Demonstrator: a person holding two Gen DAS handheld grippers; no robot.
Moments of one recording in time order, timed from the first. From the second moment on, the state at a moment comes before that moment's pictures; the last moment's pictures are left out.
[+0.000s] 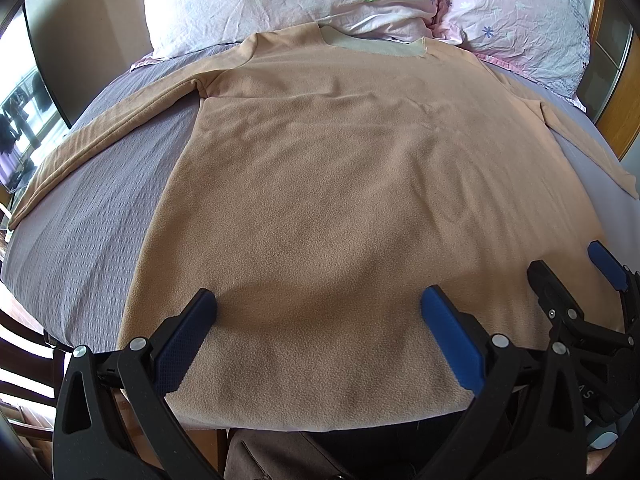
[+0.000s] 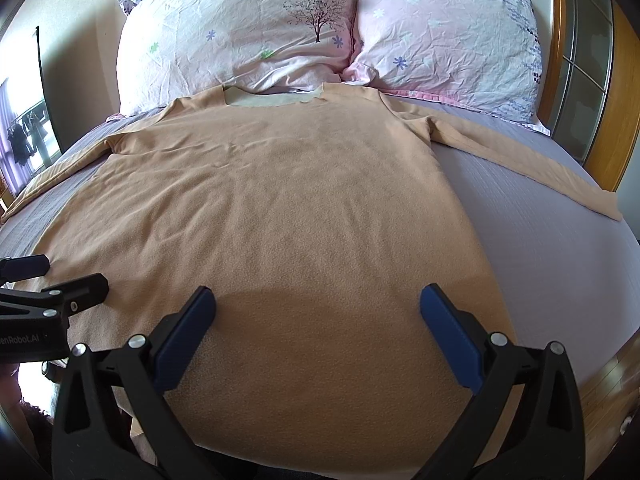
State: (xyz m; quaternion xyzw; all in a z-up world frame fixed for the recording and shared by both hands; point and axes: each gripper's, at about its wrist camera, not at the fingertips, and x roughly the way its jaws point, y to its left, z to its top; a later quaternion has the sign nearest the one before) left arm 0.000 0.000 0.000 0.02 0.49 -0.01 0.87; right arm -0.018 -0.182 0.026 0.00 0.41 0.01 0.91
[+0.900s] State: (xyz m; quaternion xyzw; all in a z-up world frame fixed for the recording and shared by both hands) left arm 0.000 0.000 0.000 0.02 0.48 -0.01 0.87; right arm -0.020 -0.183 0.024 0.00 0.41 0.01 0.91
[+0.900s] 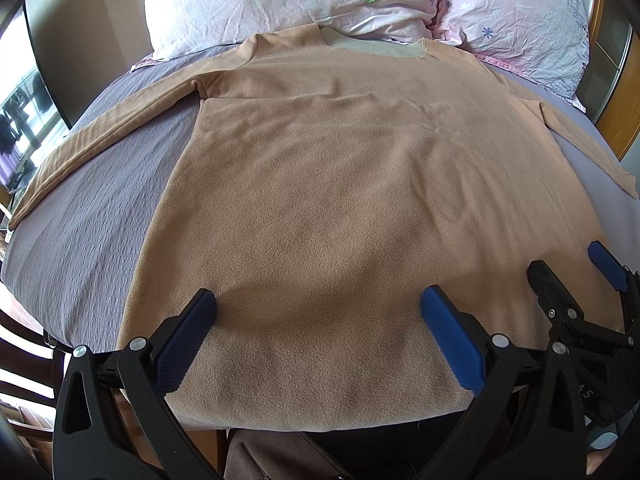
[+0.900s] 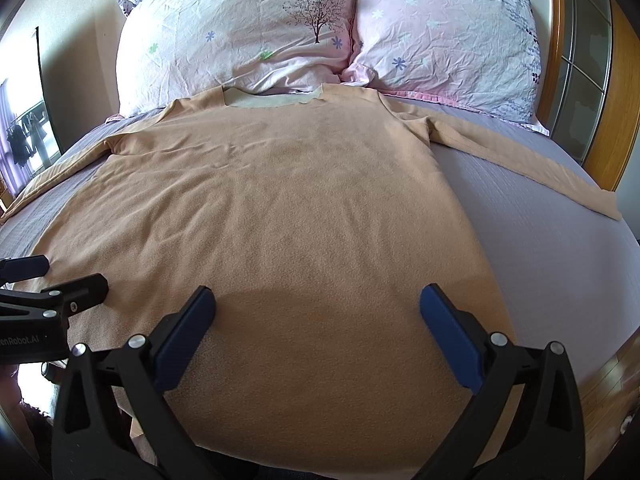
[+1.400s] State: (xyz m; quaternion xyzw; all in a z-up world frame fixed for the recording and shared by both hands) left arm 0.000 0.000 0.000 0.02 0.49 -0.01 0.87; right arm -0.022 -0.178 0.023 0.00 0.40 0.01 0.91
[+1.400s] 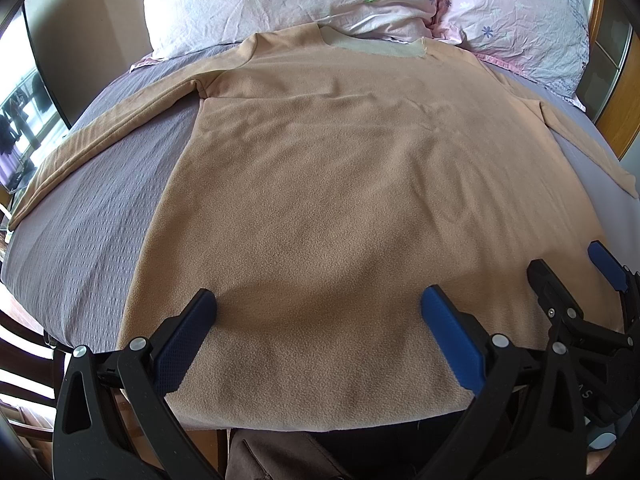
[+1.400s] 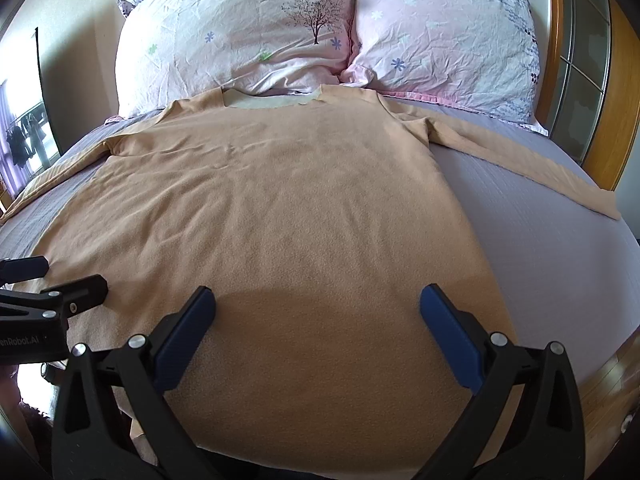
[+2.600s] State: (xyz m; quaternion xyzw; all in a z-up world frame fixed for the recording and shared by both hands) left arm 0.053 0.093 0.033 -0.19 0.33 -0.20 0.90; right arm 0.070 -0.589 0.009 0.55 0.31 -0.25 0.73
